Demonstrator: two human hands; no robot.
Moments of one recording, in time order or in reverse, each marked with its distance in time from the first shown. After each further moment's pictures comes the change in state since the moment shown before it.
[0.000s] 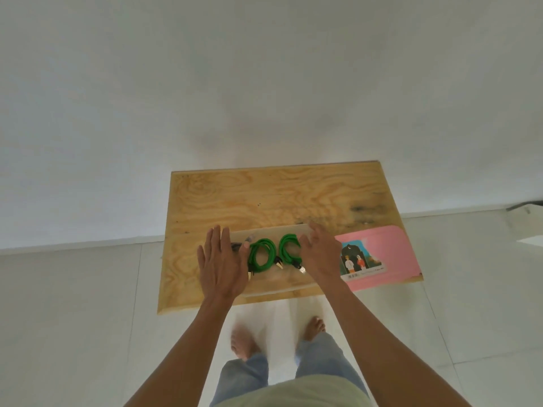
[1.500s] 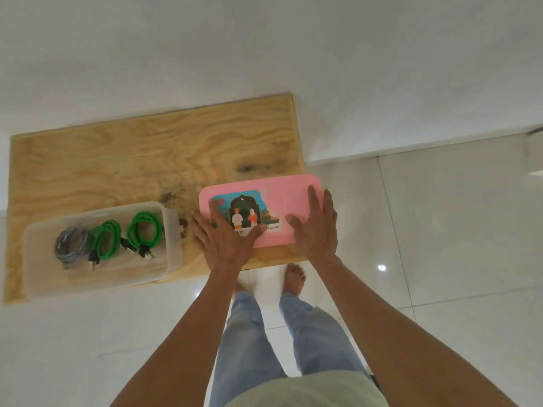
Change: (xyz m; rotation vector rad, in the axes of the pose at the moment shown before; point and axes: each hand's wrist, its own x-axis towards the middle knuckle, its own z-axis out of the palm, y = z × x) left_hand -0.026 0.264 0.238 0.064 -0.135 -0.357; right_hand 0.157 0.266 -0.151 -0.202 -0.203 0.090
